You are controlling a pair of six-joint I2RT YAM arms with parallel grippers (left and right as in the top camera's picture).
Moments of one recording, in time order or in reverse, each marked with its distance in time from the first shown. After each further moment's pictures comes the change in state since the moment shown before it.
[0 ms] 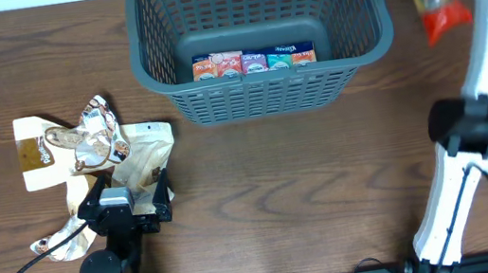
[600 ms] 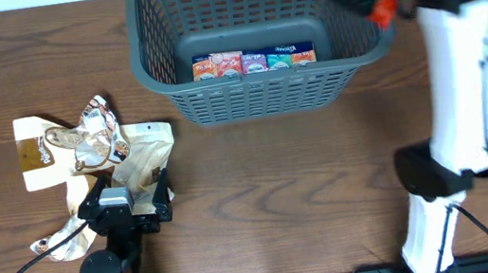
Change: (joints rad) left arm 0.000 0.000 0.000 0.000 0.002 -0.008; right arm 0.435 -0.189 -0.040 -0.174 -0.026 -0.500
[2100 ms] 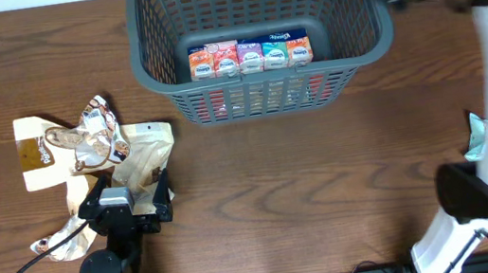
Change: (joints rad) left arm 0.000 0.000 0.000 -0.002 0.007 -0.003; right arm -0.269 -0.226 -0.235 0.179 0.068 0.206
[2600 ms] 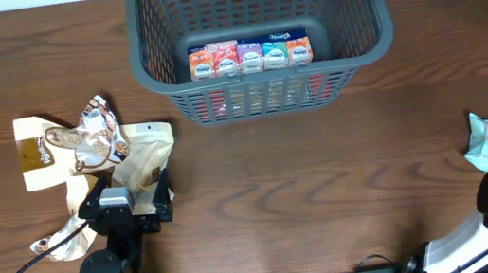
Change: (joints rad) left arm 0.000 0.000 0.000 0.000 0.000 0.000; right arm -0.481 -0.068 -0.120 -0.279 0.002 0.603
